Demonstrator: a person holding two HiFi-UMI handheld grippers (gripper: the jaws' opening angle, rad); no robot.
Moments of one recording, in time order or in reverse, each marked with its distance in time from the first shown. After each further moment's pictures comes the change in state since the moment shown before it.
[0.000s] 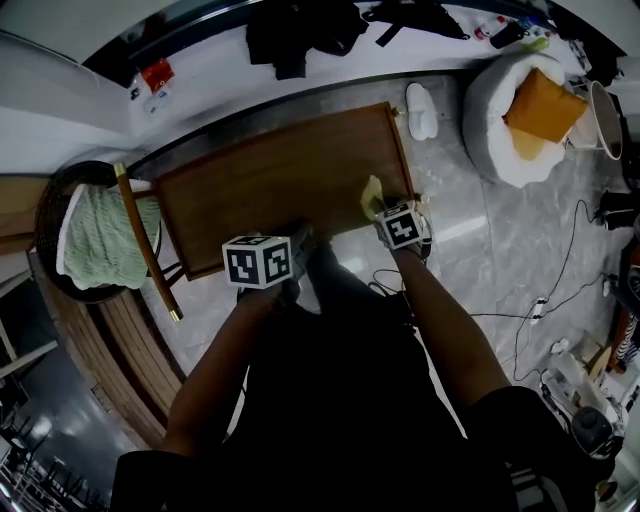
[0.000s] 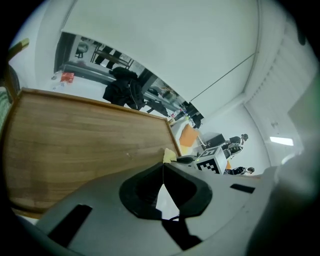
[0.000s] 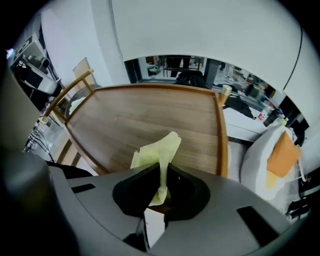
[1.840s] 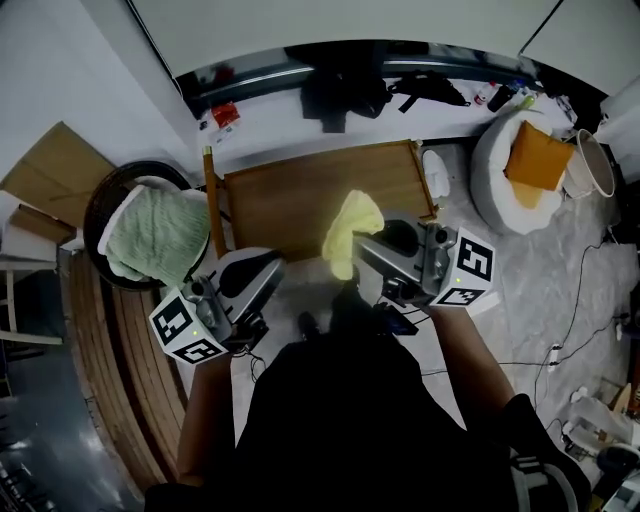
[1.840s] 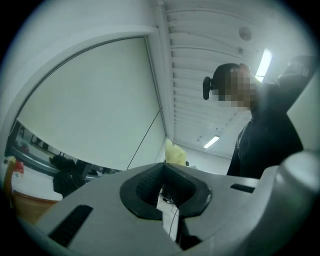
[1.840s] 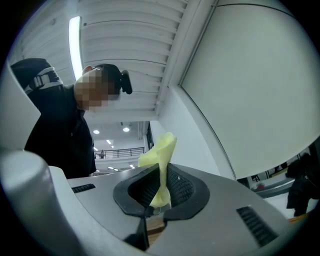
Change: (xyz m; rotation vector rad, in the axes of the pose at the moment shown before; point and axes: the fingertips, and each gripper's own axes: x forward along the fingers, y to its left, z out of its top) left arm -0.378 -0.155 -0.029 0.601 -0.748 -0.588; right arm -0.453 0.316 0.151 -0.207 -1.217 1.034
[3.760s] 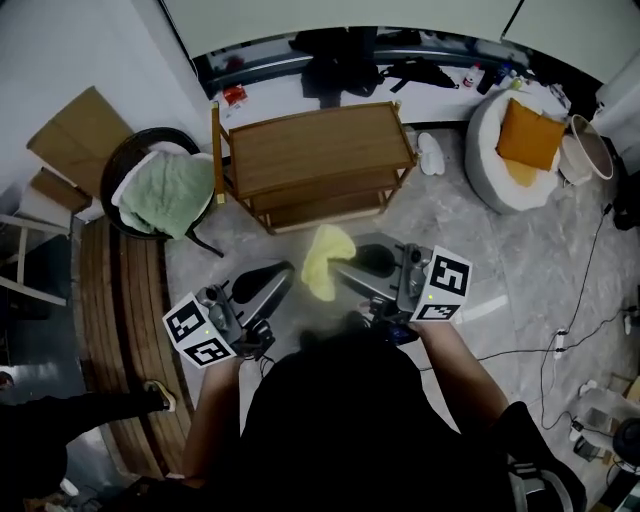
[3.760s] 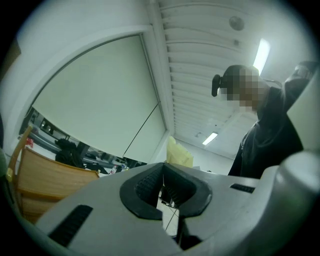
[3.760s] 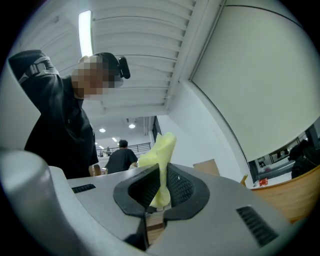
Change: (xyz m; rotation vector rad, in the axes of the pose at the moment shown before) left arm -0.057 -0.218 -0.105 -0.067 0.060 0.047; right arm -0.085 0.231 -0.074 0.030 0.069 0.036
